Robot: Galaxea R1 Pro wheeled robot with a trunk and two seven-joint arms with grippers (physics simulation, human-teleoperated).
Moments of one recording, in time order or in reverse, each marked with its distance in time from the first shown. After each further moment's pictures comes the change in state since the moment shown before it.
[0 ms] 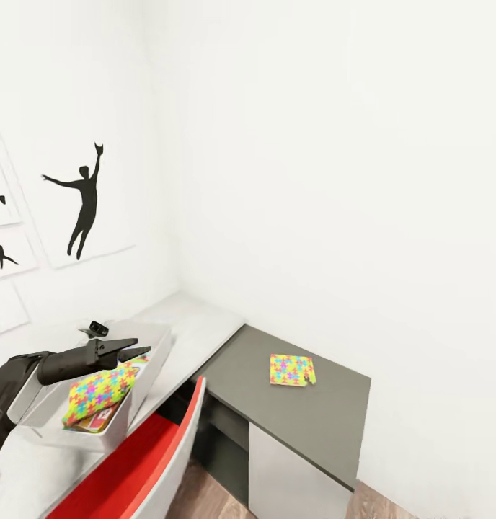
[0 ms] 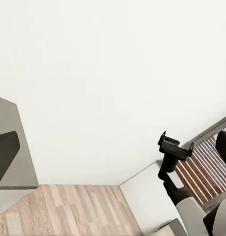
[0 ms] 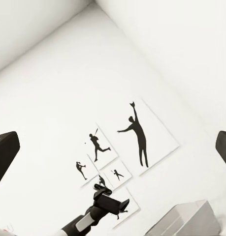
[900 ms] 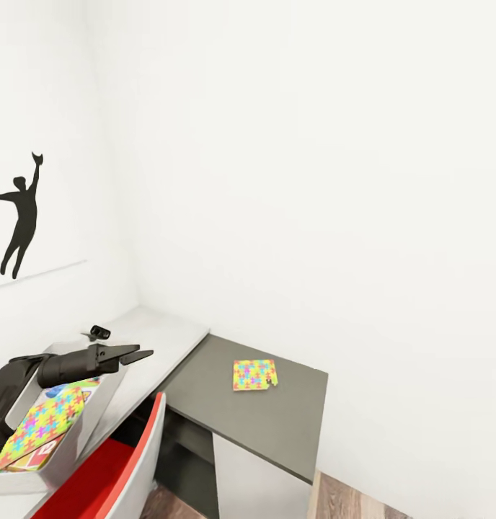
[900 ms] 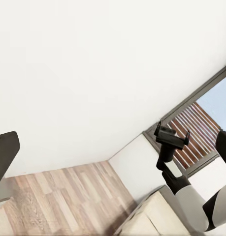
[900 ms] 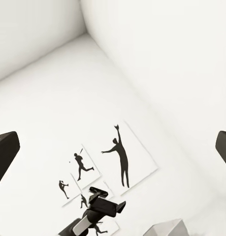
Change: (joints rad) left arm 0.043 -0.002 -0.002 -0.092 0.001 0.002 -0.002; right arm 0.000 -0.001 -0.001 0.023 0.000 0.000 0.000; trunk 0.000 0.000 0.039
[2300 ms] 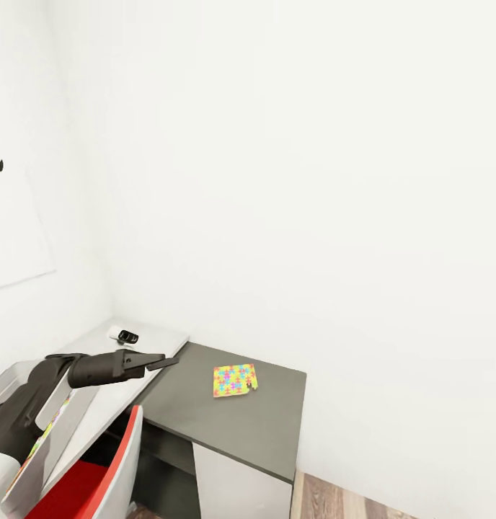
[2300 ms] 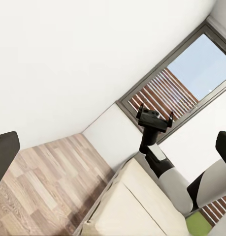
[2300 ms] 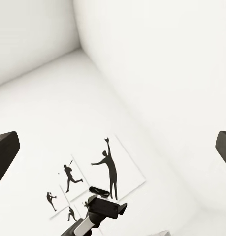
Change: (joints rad) left arm 0.002 -0.077 -0.095 -0.064 -0.003 0.022 0.004; right arm 0.000 0.001 0.001 0.021 0.003 -0.003 -0.001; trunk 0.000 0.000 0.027
